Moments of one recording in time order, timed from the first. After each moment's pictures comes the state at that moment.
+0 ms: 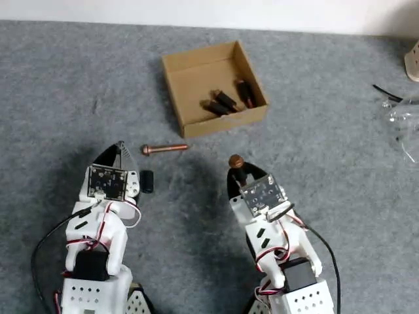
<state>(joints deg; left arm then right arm) -2.1 -103.3 96.0 29.3 -5.2 -23.2 -104.4 95.6 33.2 18.4</state>
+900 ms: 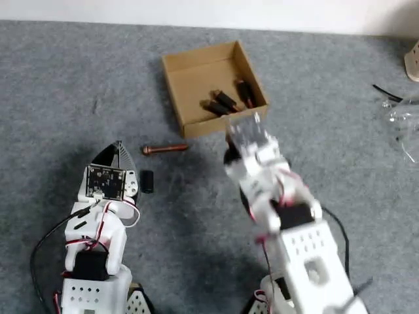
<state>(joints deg) -2.7 -103.3 96.0 29.3 -5.2 -22.7 -48.7 53.3 35.6 18.8</state>
